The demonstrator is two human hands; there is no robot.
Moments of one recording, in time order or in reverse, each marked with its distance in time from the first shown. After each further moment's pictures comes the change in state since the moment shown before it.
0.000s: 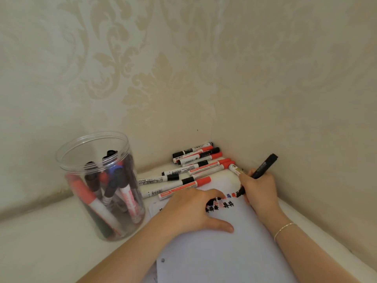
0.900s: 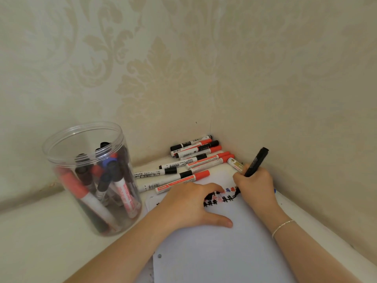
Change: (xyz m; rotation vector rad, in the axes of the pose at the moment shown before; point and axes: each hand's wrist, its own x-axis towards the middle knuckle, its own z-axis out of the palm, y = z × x) left_hand 0.001 -0.002 0.002 -0.005 -0.026 -0.009; right_hand -0.002 0.008 0.006 -0.256 -0.026 -0.083
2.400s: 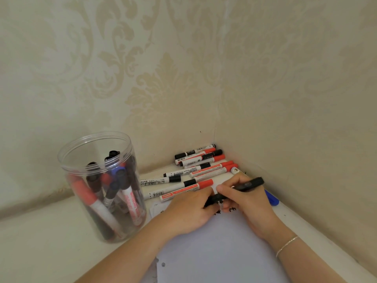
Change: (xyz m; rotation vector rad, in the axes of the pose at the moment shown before) left_hand 0.011 -0.017 0.010 -0.108 0.048 0.001; right_hand -0.024 -0.009 -0.003 0.501 -0.427 -0.115
